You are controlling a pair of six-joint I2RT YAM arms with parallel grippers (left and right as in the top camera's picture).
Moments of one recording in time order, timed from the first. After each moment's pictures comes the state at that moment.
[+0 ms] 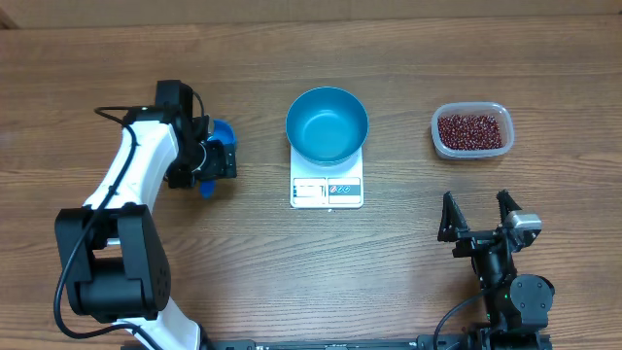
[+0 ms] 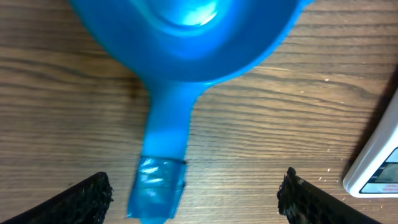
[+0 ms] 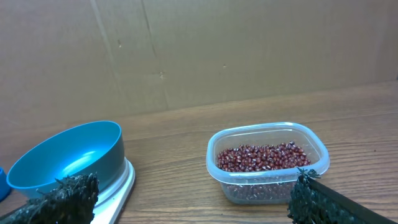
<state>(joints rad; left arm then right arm) 0.02 1.84 1.31 -0.96 0.14 -0.12 -0.01 0.01 0.02 -0.03 -0.10 0.17</state>
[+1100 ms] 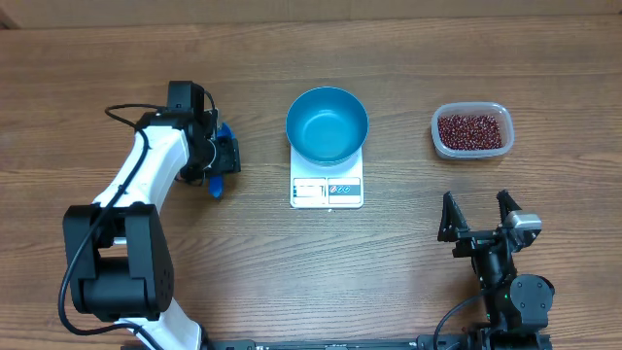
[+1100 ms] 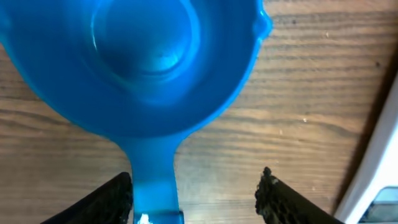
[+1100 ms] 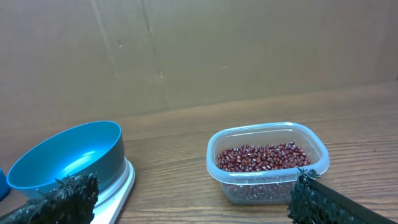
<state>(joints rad) -0.02 1.84 1.25 -0.78 0.13 -0.18 -0.01 0.01 0.02 -0.03 -0.10 0.17</state>
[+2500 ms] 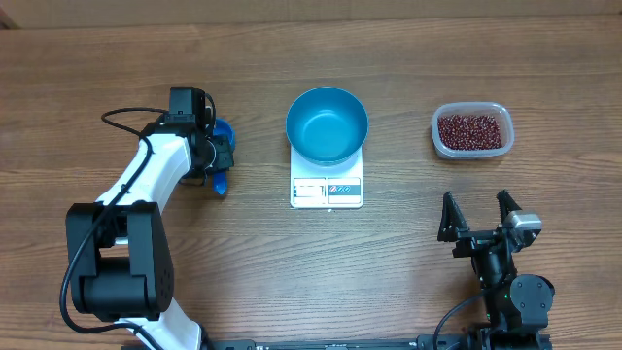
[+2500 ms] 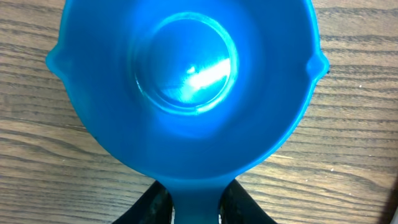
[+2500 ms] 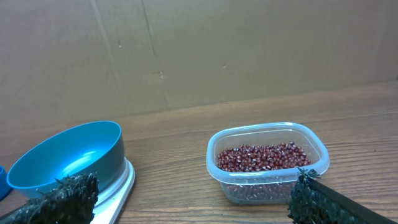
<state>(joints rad) -0.02 1.84 1.19 -0.63 0.05 -0.26 -0.01 0.01 0.02 -0.03 -0.10 0.18</state>
